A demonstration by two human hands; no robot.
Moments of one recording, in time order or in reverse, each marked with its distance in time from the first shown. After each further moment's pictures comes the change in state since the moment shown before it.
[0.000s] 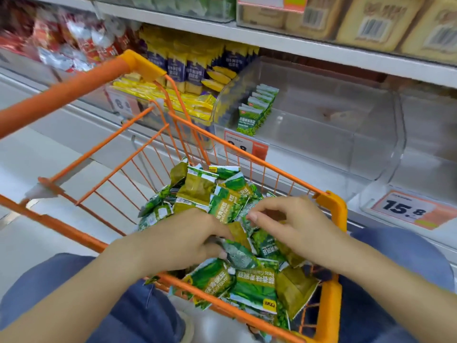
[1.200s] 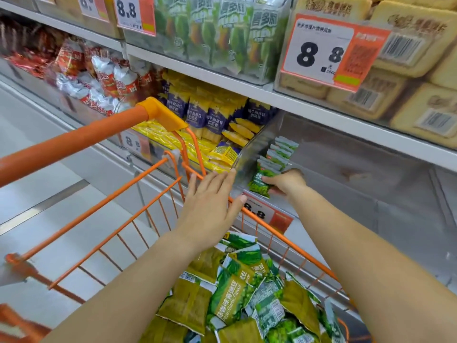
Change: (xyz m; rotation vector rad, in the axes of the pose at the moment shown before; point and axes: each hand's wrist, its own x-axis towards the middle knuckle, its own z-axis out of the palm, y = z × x) left_hand 0.112 -0.077 -0.050 0.106 0.579 -0.341; right_hand 0.249 0.082 -0.037 0.353 0.309 0.798
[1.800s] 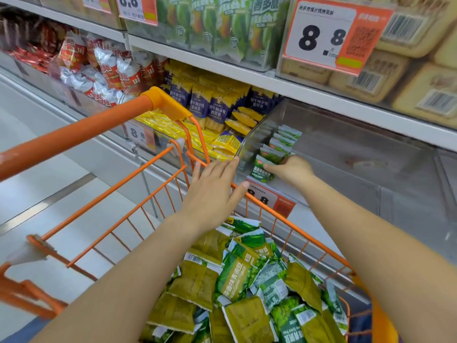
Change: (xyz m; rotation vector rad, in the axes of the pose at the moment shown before) left_hand -0.001 -0.001 -0.007 -0.093 -0.004 0.026; right_hand -0.025 -0.001 -0.009 -0.453 0.021 -0.209
